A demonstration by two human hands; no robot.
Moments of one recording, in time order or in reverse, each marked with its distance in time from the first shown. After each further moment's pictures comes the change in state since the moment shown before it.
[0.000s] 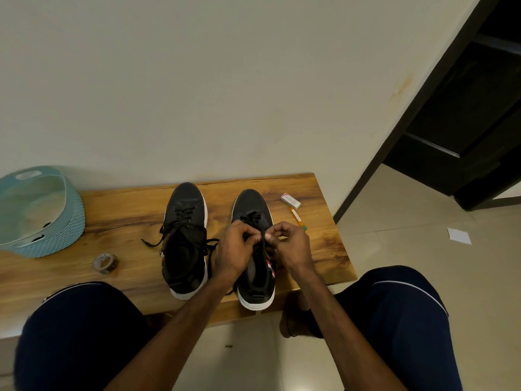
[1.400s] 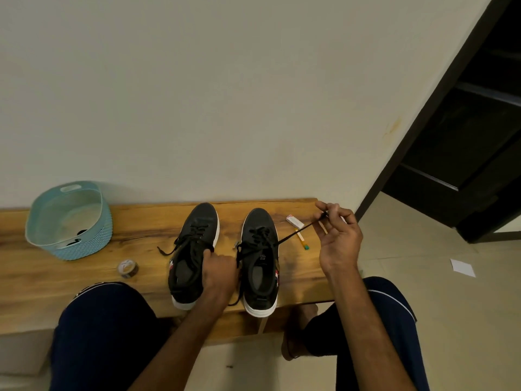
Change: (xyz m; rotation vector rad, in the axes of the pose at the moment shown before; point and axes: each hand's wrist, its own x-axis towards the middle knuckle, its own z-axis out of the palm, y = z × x) left_hand -0.029 -0.007 -0.044 1.097 -0.190 -0.002; right_hand -0.033 -0.095 -0.077 1.055 0.168 -0.121
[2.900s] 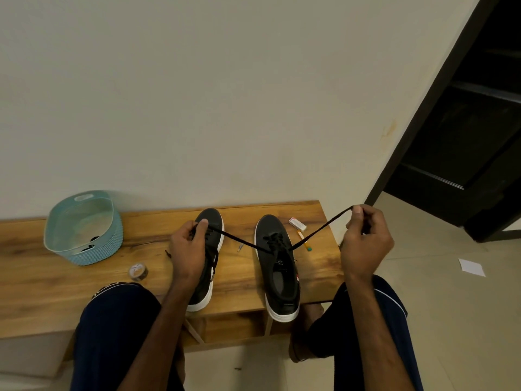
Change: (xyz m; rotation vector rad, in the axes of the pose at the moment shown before) left_hand -0.020 -0.060 -0.058 -1.579 0.545 -0.256; right_hand -0.001 -0.019 -0.028 -0.858 0.256 -0.692
